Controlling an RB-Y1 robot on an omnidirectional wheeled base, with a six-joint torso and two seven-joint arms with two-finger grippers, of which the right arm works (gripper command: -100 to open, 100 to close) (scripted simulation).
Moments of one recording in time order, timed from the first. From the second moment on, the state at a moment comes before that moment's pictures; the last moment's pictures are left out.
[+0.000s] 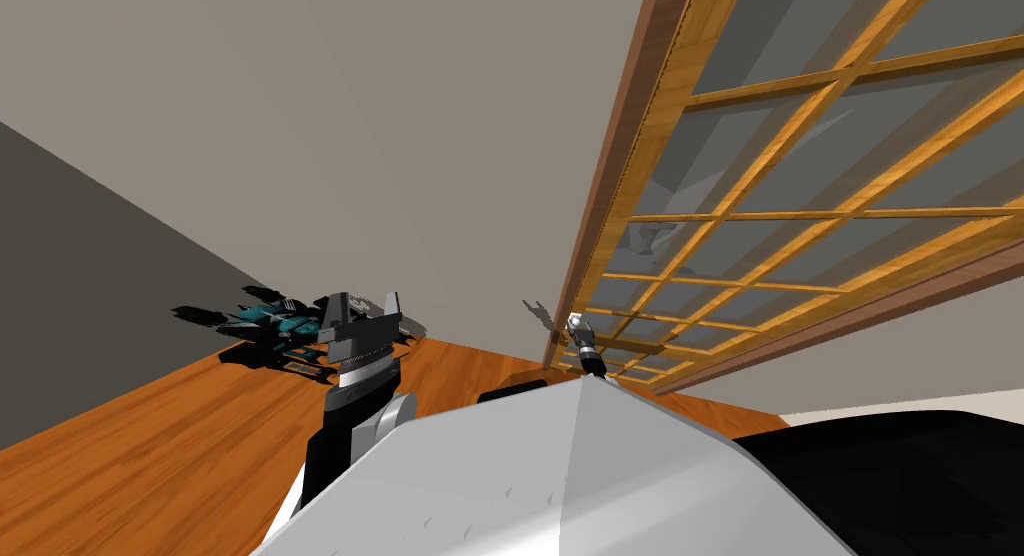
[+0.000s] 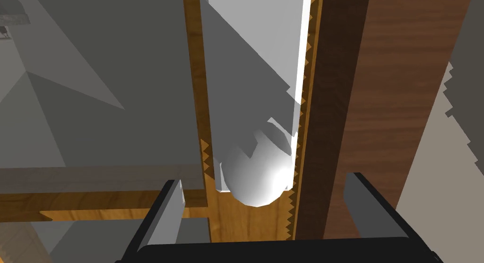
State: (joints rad) arm 0.02 -0.02 -0.63 -0.79 0.43 -0.86 1.28
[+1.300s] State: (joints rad) arm -0.01 -0.01 -0.66 -0.74 0.38 -0.86 1.25
